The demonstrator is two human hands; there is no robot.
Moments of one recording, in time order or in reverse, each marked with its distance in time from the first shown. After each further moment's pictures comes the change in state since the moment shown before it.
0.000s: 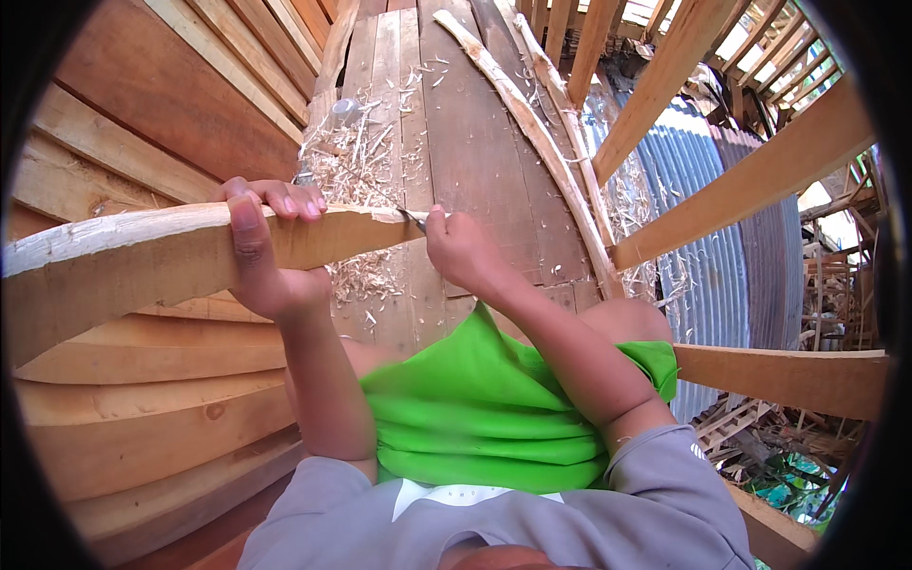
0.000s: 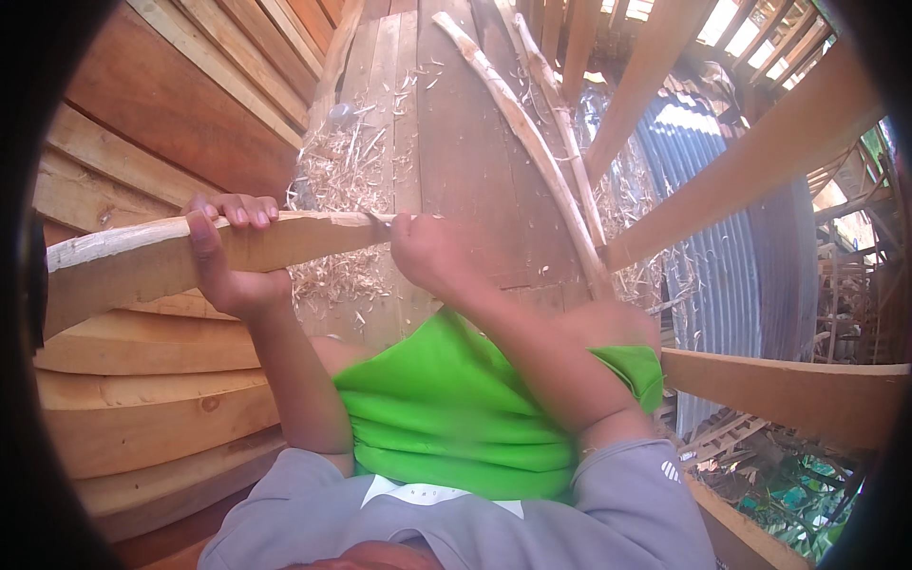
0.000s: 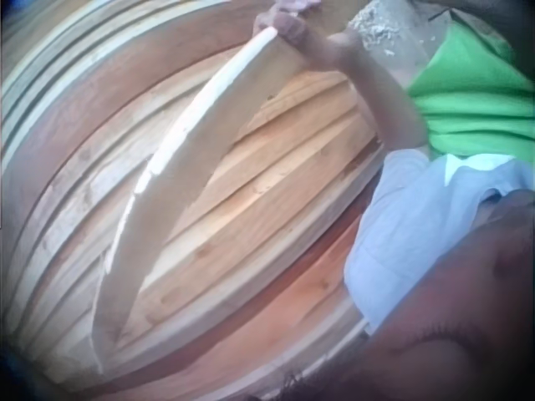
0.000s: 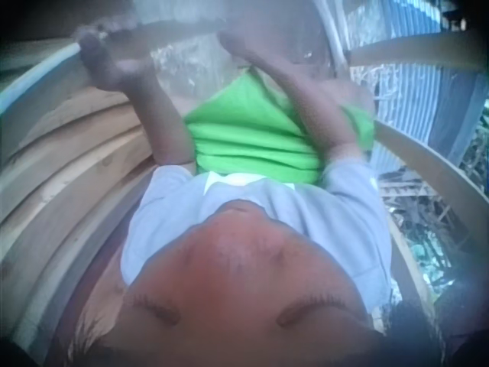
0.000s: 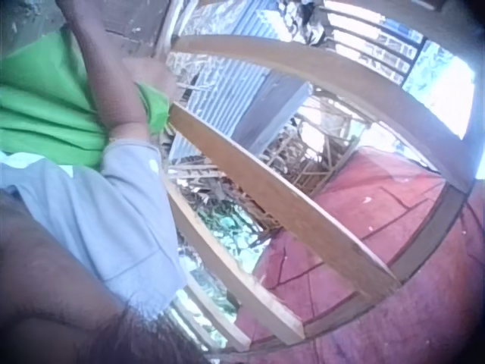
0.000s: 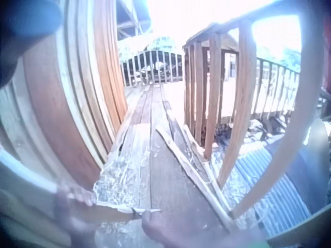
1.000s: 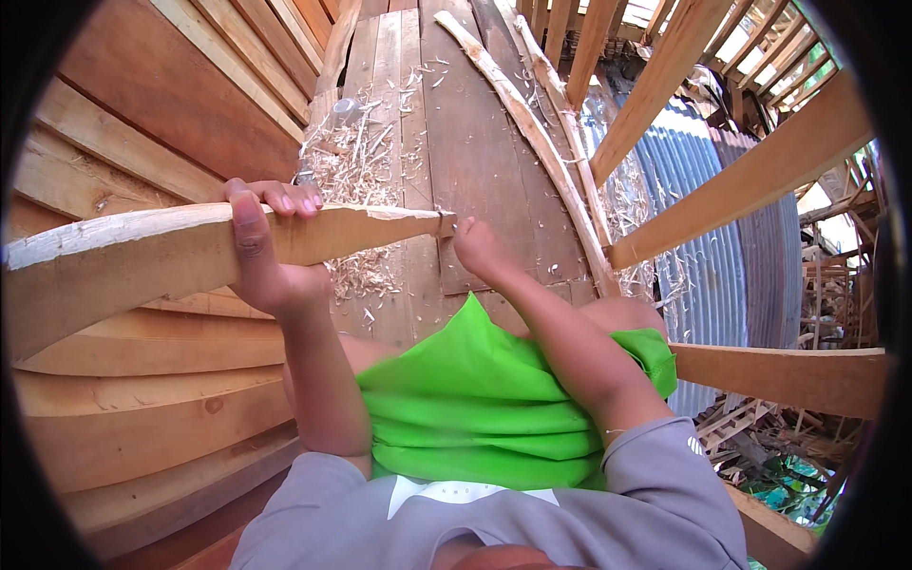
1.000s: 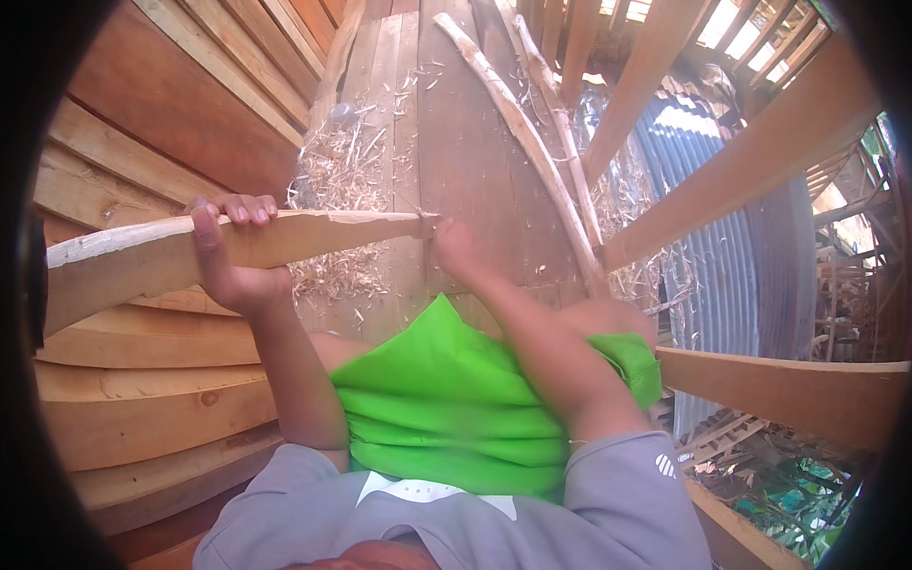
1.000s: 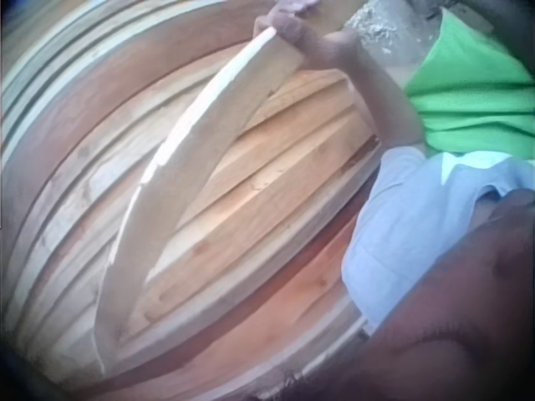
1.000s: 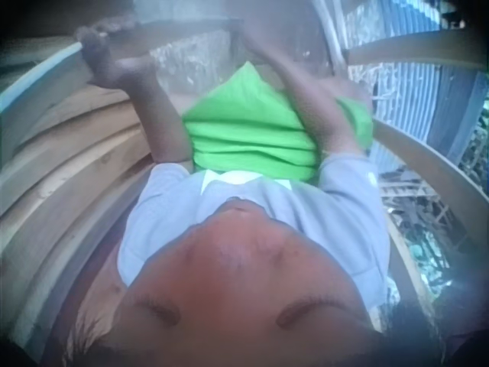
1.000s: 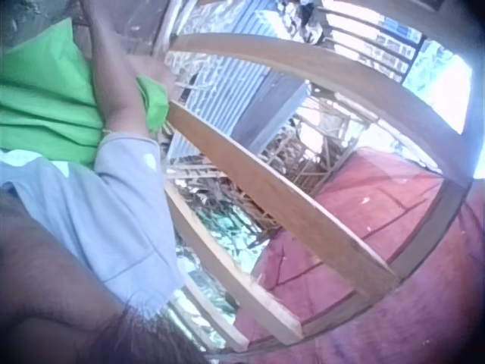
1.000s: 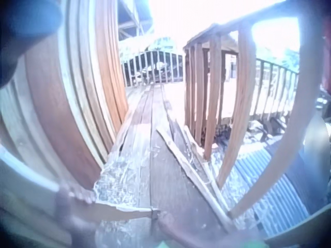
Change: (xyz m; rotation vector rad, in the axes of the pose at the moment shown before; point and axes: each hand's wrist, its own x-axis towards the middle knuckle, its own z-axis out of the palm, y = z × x) left_hand 0.001 -0.003 0.016 -0.018 0.045 0.001; right_hand 0.026 0.079 0.014 -0.010 0.142 0.152
